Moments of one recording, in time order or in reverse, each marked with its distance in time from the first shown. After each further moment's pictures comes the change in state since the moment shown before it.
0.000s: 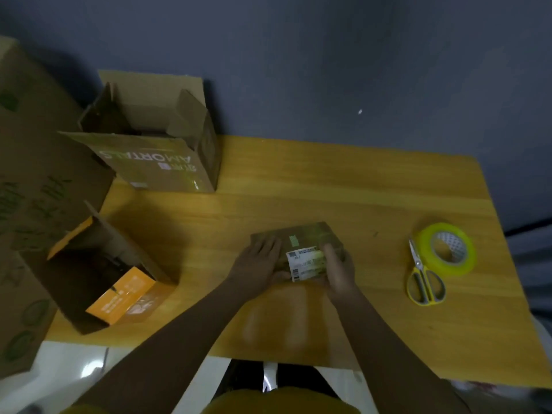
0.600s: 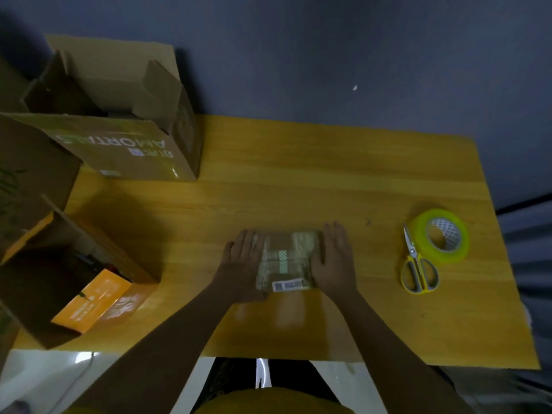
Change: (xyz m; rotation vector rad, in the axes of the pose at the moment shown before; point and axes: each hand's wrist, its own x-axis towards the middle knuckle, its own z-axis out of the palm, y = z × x) left_hand 0.021 -0.025 0.063 -0.022 0.005 -0.022; right_hand 0.019 0.013 -0.023 -1.129 0.049 -0.793
